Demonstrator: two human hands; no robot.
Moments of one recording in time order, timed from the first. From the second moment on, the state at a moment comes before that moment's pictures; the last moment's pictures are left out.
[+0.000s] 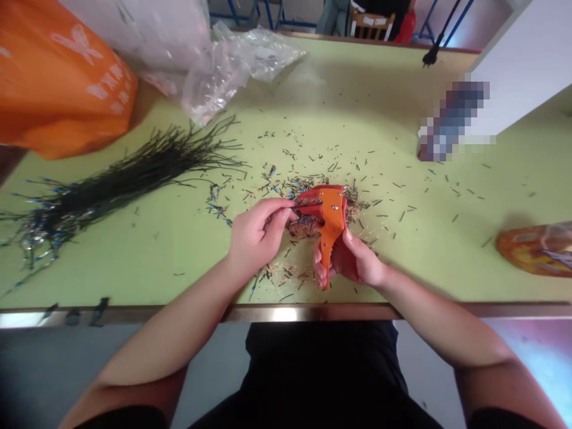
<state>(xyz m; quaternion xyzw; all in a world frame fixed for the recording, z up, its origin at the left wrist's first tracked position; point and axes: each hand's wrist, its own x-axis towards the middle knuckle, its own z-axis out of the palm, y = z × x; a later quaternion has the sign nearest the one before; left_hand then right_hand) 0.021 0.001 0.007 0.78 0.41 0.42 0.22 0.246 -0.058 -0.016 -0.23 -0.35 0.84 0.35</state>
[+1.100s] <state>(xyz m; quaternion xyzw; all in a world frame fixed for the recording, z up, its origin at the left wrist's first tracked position) 0.016 0.004 0.006 0.80 0.44 0.37 0.16 0.240 -0.062 -0.020 -0.29 -0.39 0.81 0.35</state>
